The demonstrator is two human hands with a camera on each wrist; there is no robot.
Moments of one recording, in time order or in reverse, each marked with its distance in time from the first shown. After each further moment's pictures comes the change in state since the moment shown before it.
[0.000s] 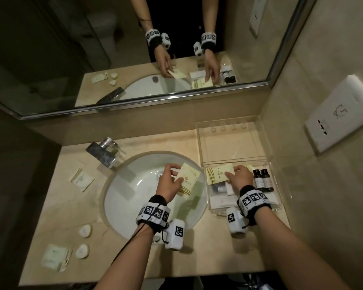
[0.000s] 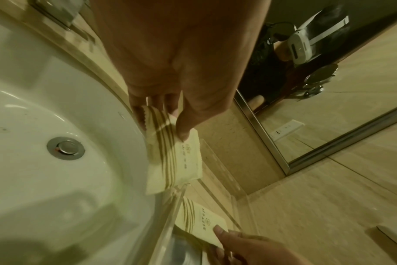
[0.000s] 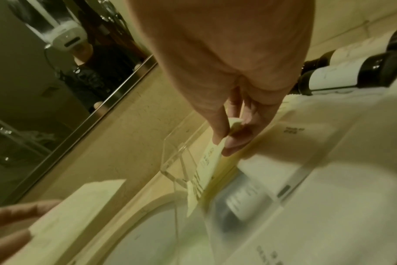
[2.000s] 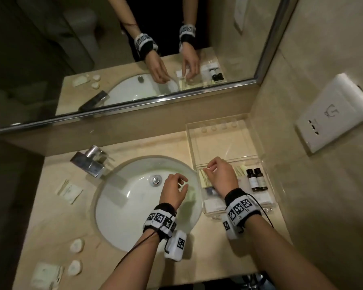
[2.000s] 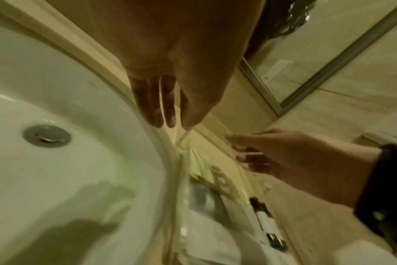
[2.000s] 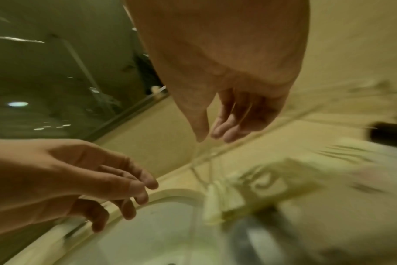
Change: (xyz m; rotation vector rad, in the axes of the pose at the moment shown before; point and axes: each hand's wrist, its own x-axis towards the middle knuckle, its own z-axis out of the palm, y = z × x) left_hand 0.019 -0.016 0.039 0.313 -0.047 0.180; right_hand -0.027 -0.033 0.010 -0.172 0.047 -0.400
